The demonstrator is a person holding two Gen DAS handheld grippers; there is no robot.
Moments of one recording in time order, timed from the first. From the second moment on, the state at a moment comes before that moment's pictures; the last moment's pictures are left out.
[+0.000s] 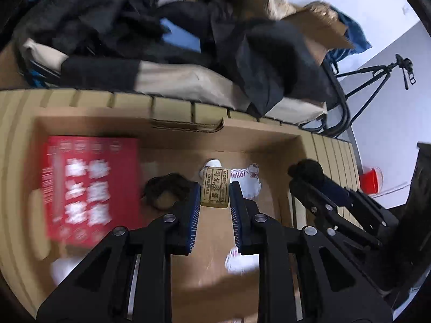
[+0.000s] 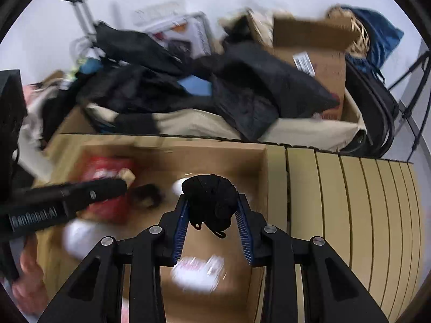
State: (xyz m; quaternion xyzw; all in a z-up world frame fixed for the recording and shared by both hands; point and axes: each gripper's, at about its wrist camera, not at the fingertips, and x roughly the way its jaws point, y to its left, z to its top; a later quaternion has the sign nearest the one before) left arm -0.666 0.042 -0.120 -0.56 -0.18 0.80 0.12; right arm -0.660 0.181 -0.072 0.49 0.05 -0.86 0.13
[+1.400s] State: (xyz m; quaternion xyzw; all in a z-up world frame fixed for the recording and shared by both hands) left arm -0.123 -0.042 0.028 -0.33 0.00 0.94 0.02; right arm -0.196 0.218 0.064 0.31 0.07 -0.93 0.20
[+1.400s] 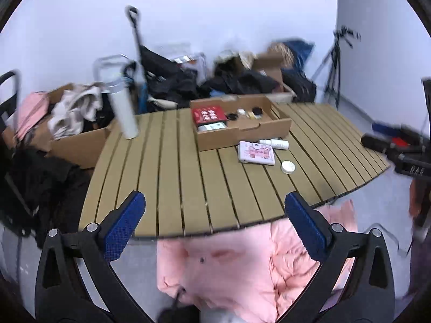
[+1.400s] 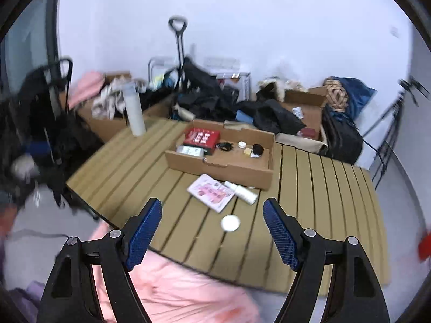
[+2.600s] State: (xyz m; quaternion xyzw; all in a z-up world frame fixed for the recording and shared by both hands) left arm -0.426 0.003 -0.131 -0.45 -0.14 0.87 0.16; right arm -0.402 0.205 -0.110 0.48 -0.06 -0.85 0.19
